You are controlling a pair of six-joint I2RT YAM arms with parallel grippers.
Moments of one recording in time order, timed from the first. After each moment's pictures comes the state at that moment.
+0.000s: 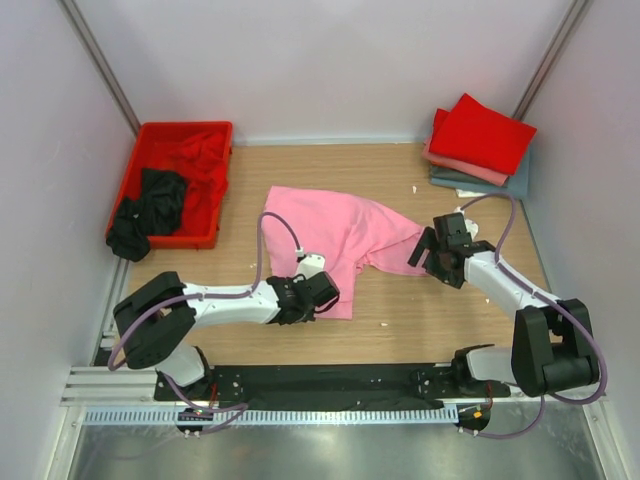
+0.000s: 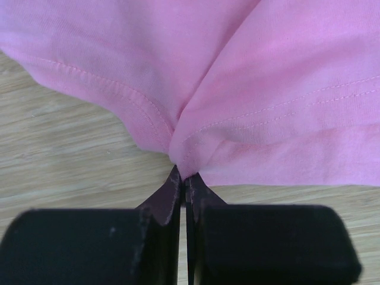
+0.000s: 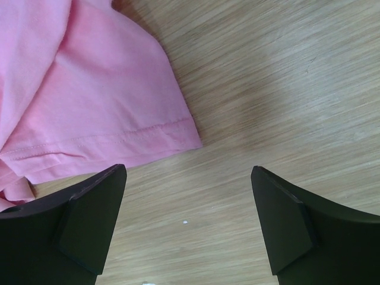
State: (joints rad) left arm -1.09 1.56 0.81 -0.44 -0.47 -0.75; right arm 0.18 1.29 0.70 -0.46 0.15 0.65
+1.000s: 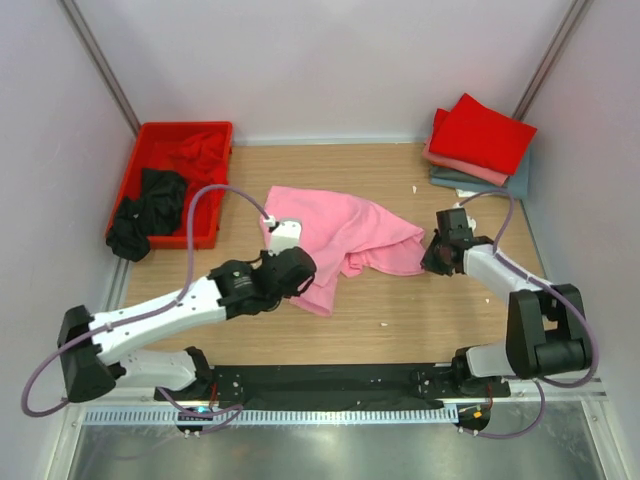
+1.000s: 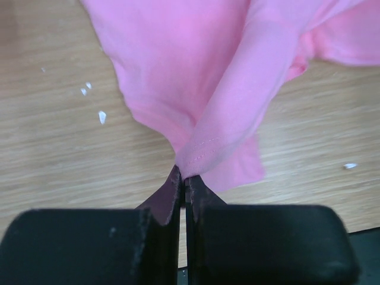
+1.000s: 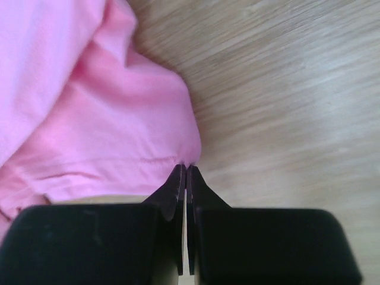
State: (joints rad) left arm -1.09 1.22 0.99 -0.74 -0.60 -0.73; right arm 0.13 1.39 0.69 -0.34 0.06 0.62
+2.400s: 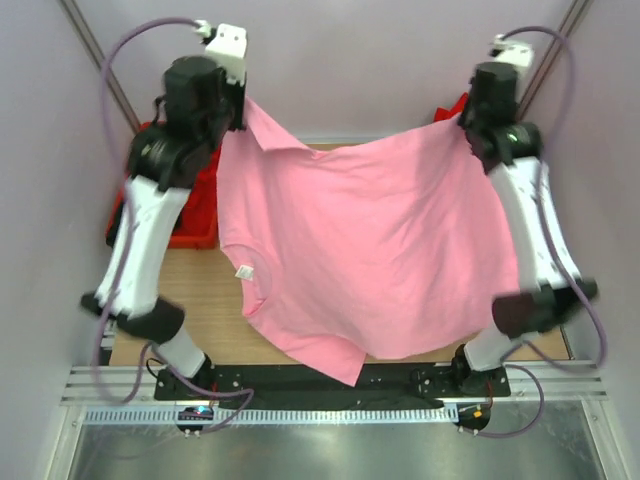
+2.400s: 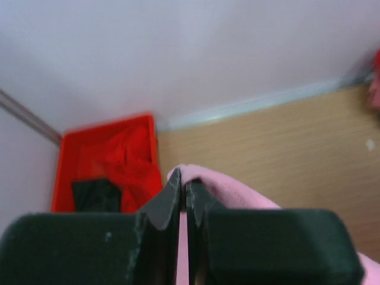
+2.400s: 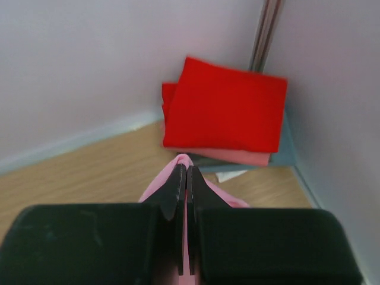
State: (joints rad) left arm -0.57 1.51 2.24 -0.86 -0.41 0.13; right arm 0.16 1.43 1.89 -0.65 0.49 0.18
